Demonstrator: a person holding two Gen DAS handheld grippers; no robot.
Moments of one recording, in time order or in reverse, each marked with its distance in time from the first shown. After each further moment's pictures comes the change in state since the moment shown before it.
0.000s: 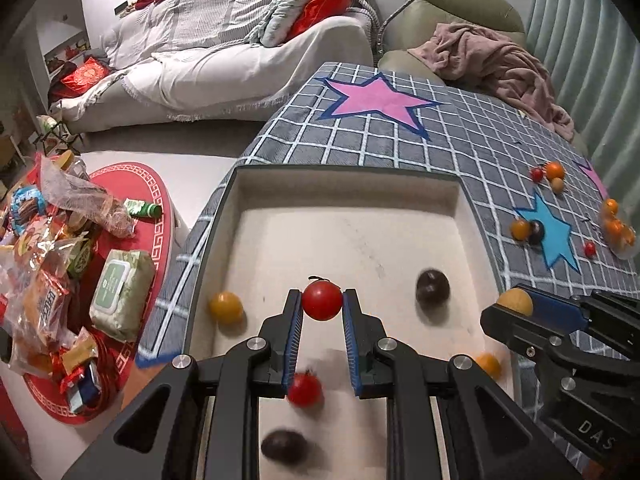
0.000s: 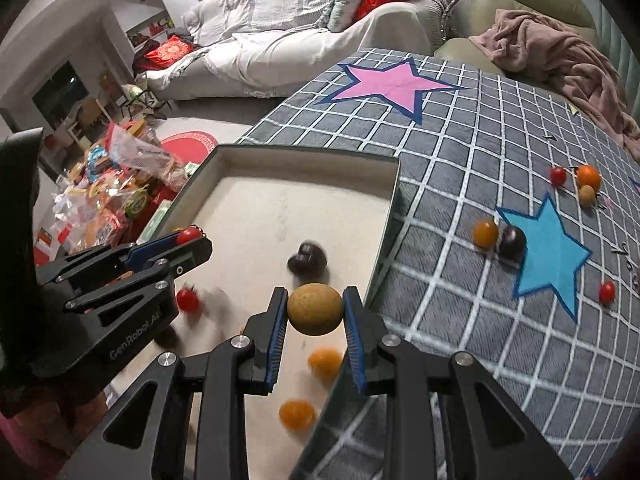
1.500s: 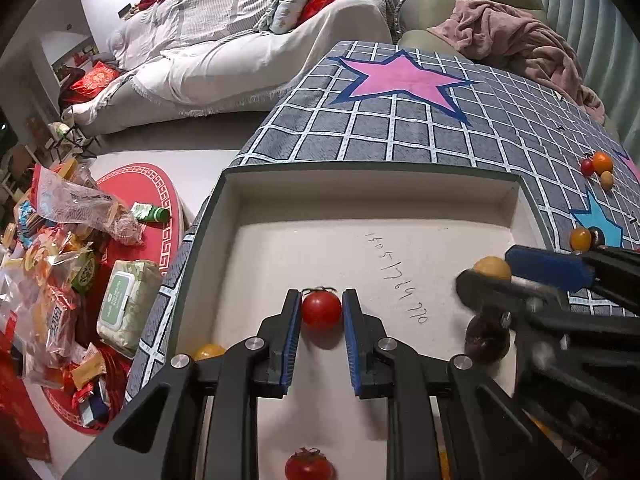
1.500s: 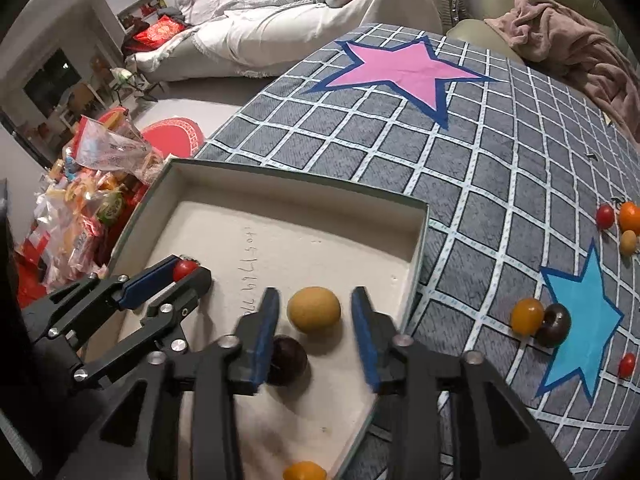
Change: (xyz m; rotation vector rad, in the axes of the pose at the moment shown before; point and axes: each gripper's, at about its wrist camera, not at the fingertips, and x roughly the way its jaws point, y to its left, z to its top) left arm 0.050 -0.006 0.019 0.027 0.045 0.098; right arm 0.061 -0.007 0.051 -0.003 0.084 0.058
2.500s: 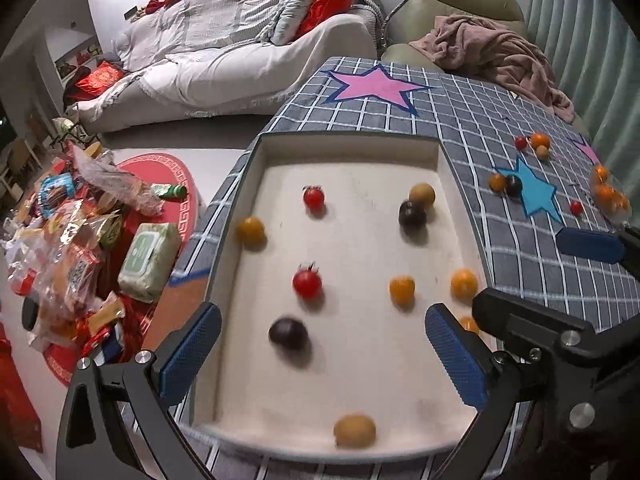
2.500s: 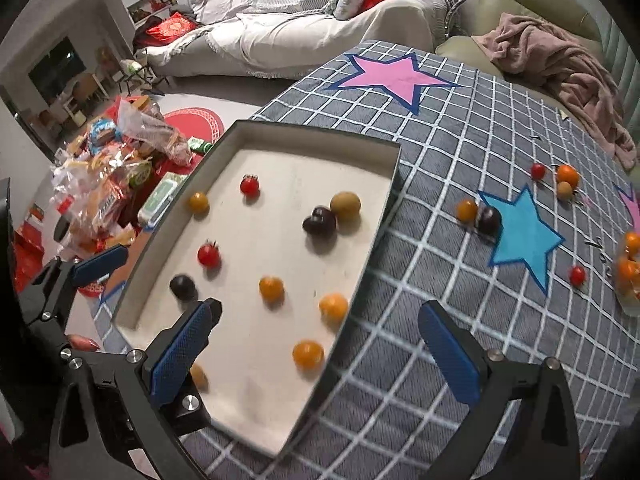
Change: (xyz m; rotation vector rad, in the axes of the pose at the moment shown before) left arm -0.109 0.003 -0.083 -0.011 -0.033 -0.030; right arm -0.100 0.038 -0.091 -0.068 -0.009 -0.116
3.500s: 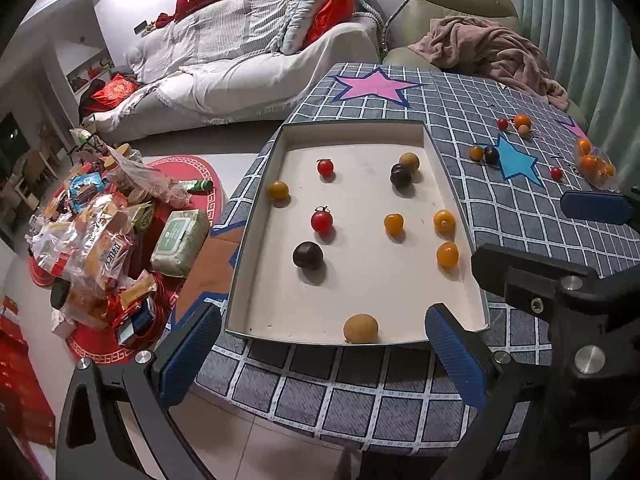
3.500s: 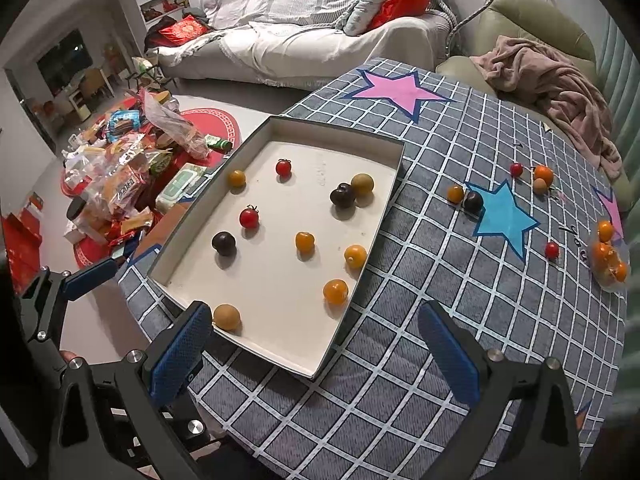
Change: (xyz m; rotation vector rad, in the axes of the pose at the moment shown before) left arm -0.059 -0.002 -0.052 0.031 -0.031 0.054; right arm -0.050 0.032 -0.040 -0.037 -0.052 -0.026
